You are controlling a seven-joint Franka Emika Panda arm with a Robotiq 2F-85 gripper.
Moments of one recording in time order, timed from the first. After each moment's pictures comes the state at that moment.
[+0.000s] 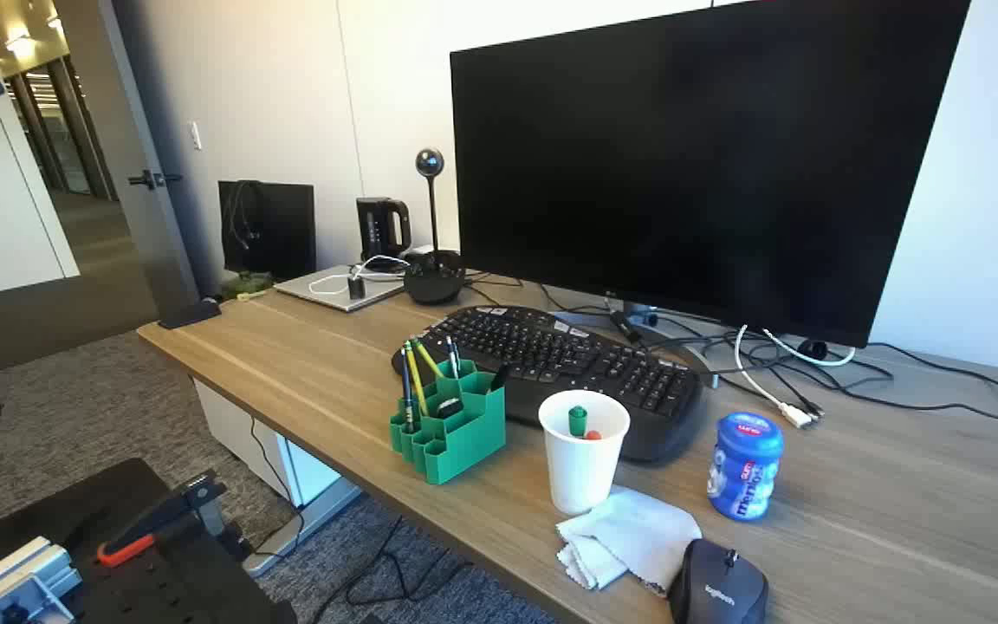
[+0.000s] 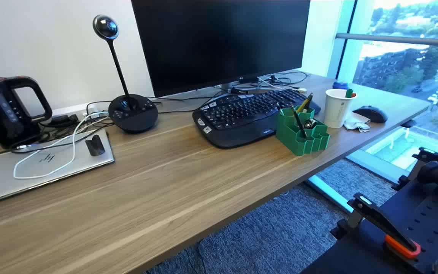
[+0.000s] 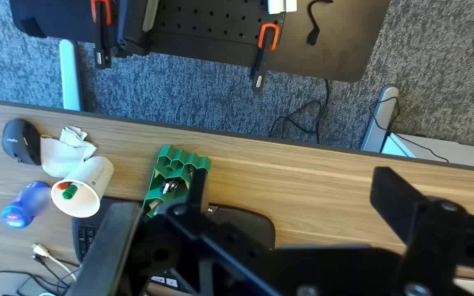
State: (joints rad) arm 0.20 -0.95 0.24 -2.69 0.11 1.92 0.13
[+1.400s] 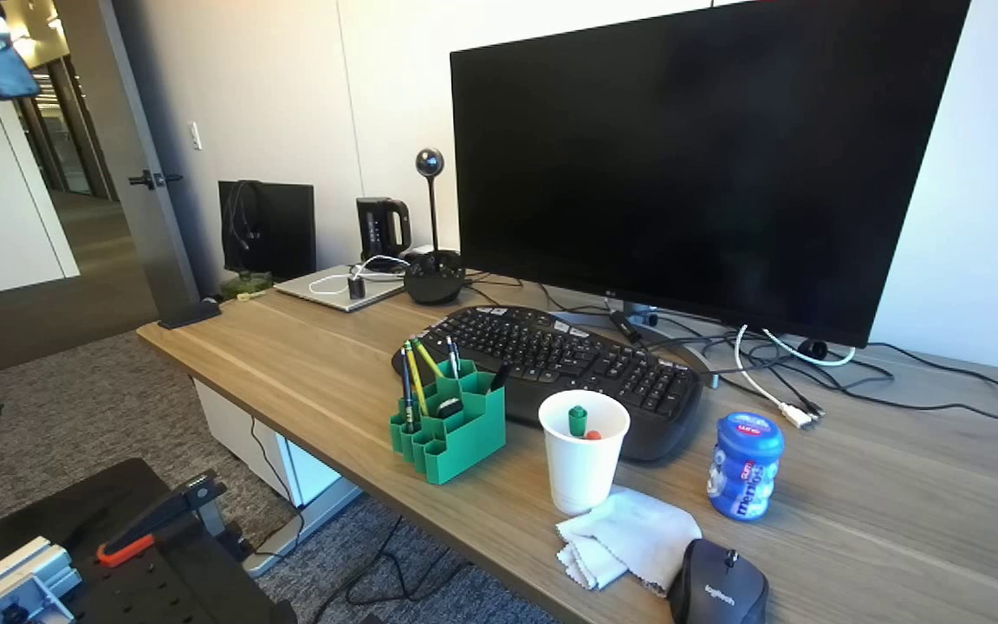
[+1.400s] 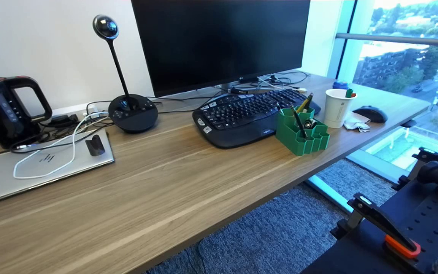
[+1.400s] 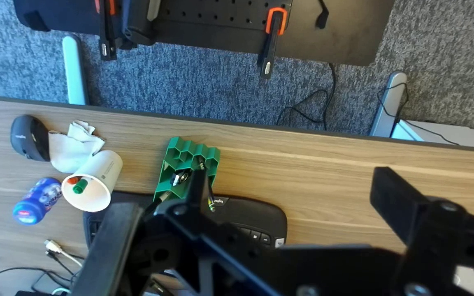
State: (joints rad) arm 0.16 -0.92 0.23 -2.69 0.10 1.96 0.13
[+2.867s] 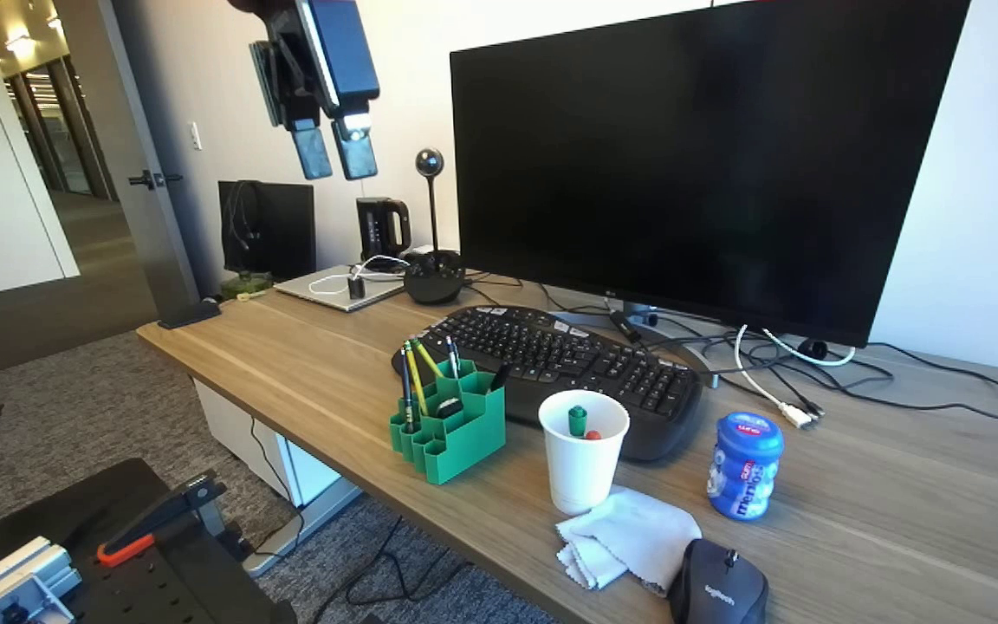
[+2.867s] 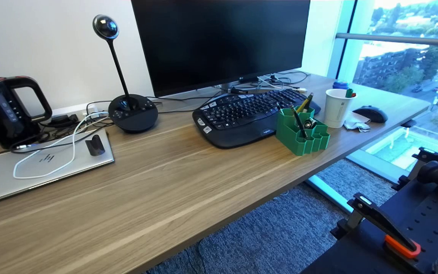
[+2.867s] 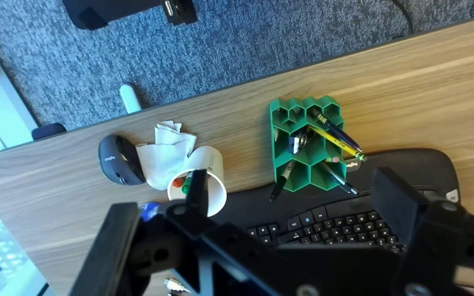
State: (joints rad) arm -0.10 -0.34 0.11 -2.41 -0.08 2.16 0.27
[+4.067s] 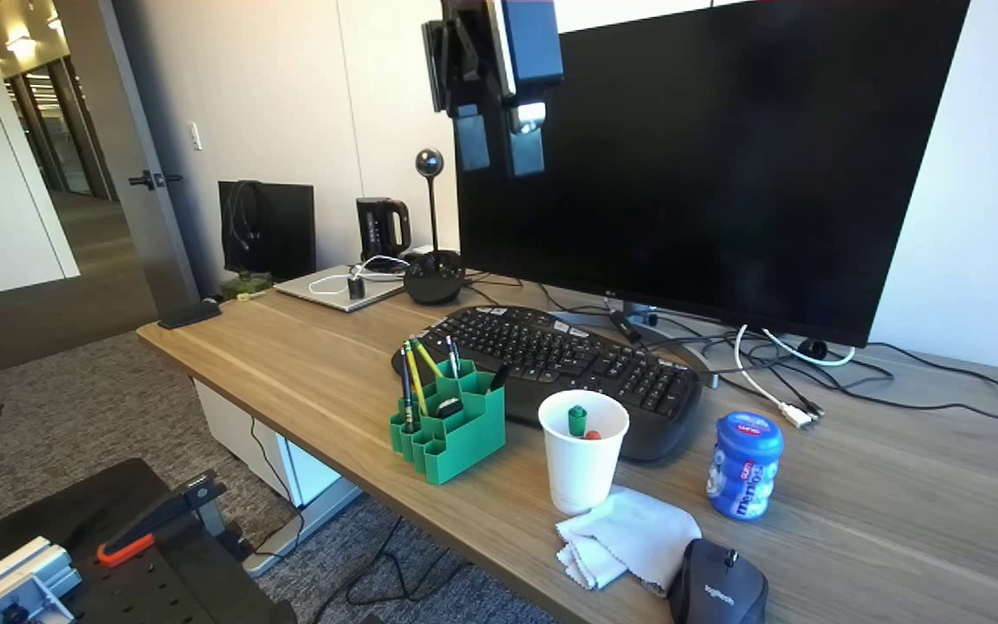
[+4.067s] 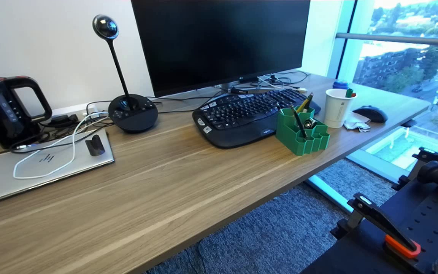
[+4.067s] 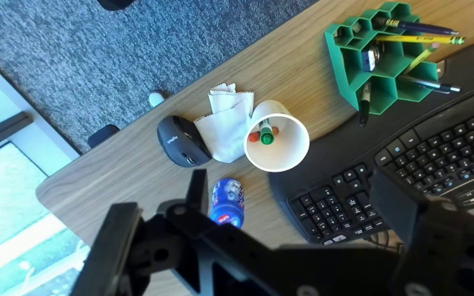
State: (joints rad) arm -0.15 -0.14 -0.06 -2.20 -0.10 2.16 0.35
